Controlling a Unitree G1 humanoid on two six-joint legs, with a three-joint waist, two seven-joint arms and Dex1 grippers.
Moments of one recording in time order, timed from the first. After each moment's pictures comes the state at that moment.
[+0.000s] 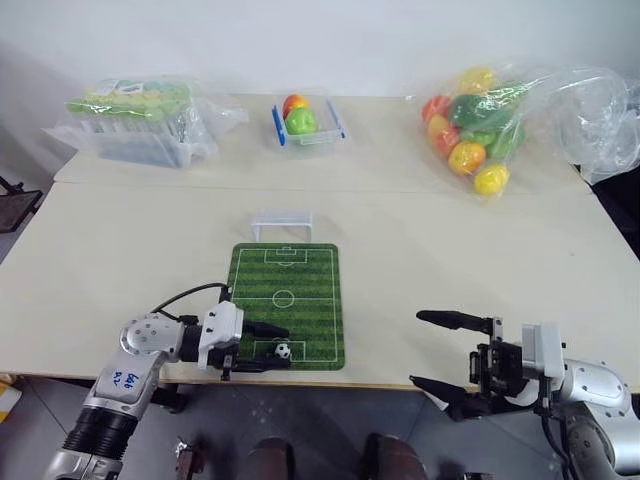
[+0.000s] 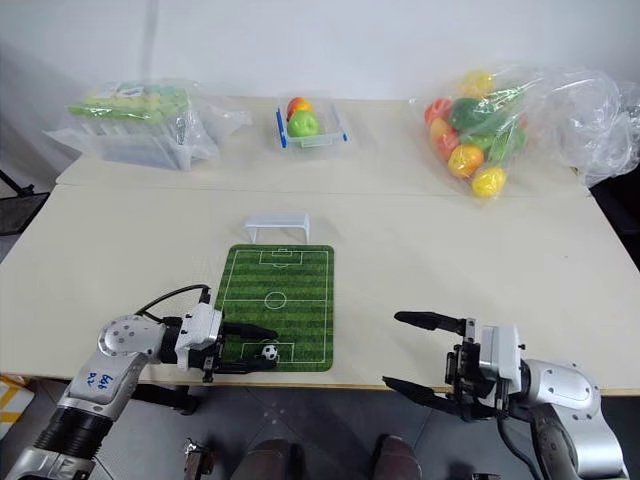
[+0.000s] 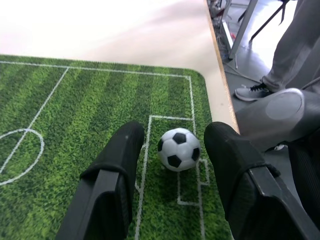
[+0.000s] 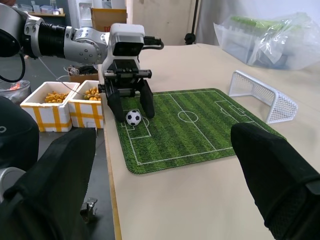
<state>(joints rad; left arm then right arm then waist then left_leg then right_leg) -0.19 0.64 -0.08 0.04 -0.35 -0.05 -1.28 0.14 -0.62 -0.15 -0.31 0.63 -0.08 1.26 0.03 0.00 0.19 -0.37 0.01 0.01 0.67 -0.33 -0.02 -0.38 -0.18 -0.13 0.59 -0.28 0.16</state>
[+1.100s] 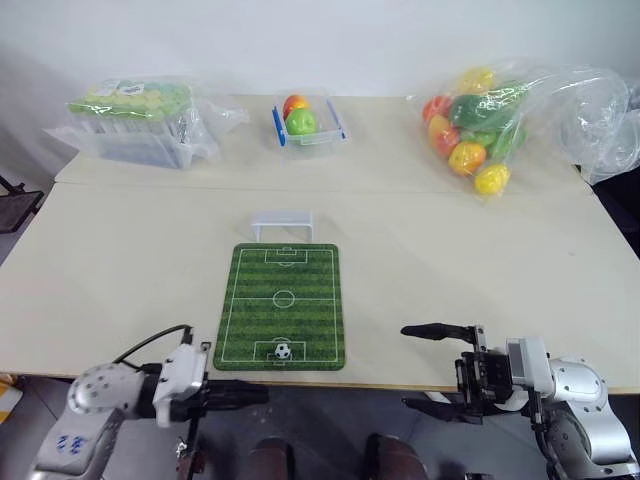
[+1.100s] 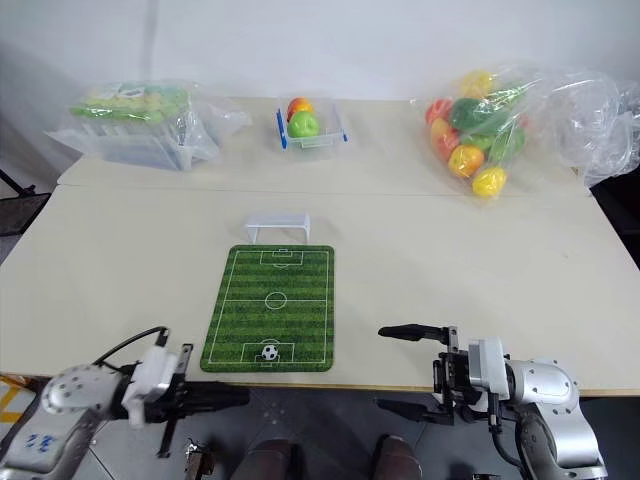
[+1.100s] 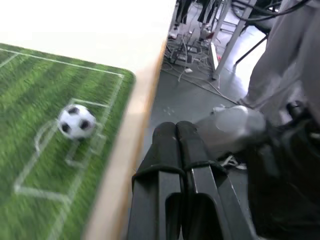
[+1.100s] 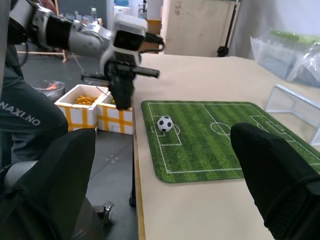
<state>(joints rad) 0.09 0.66 0.02 -0.17 -0.42 0.01 -1.29 0.09 -0.59 -0.08 -0.24 0.62 -0.18 1.40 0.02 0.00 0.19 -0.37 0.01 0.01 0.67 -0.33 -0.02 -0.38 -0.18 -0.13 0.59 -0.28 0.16</state>
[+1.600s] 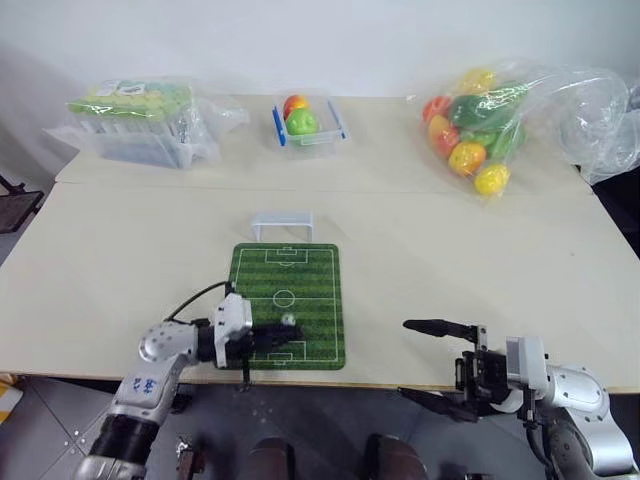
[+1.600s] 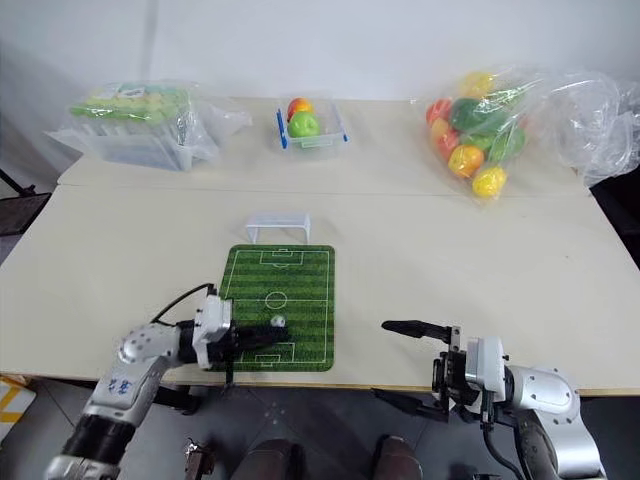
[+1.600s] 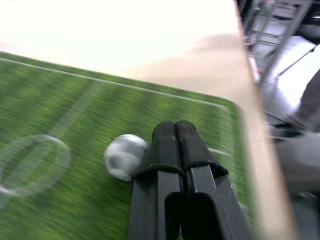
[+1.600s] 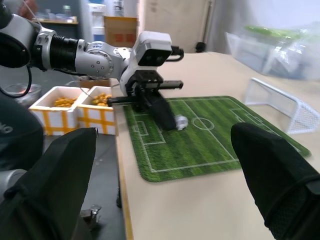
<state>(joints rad) -0.28 0.46 -0.05 0.16 -0.28 -0.06 -1.04 0.15 -0.56 -0.09 -0.28 0.59 -0.17 1.23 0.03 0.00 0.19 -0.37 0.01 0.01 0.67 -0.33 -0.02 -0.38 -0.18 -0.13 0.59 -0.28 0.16</state>
